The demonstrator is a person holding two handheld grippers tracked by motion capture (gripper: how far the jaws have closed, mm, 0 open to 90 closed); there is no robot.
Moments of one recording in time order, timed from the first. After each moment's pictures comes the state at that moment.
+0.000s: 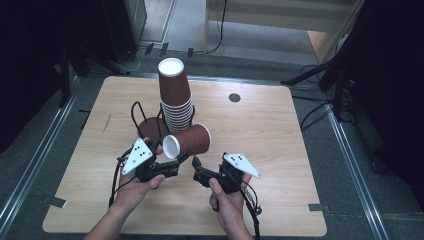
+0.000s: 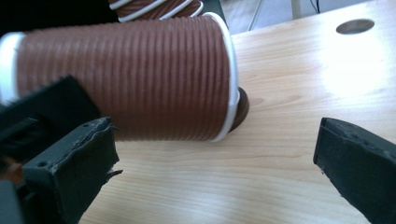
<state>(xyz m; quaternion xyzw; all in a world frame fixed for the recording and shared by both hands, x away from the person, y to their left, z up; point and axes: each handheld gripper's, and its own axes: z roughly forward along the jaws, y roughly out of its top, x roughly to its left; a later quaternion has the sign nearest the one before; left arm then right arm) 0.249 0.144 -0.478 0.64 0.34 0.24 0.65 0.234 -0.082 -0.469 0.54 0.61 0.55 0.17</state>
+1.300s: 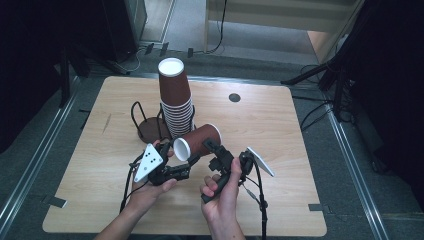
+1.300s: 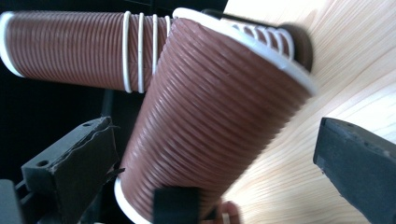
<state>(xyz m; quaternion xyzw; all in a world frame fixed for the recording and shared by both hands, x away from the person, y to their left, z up) 0.247 0.117 -0.494 0.61 0.32 0.25 0.68 0.256 -0.101 -0.463 0.71 0.33 0.59 -0.20</state>
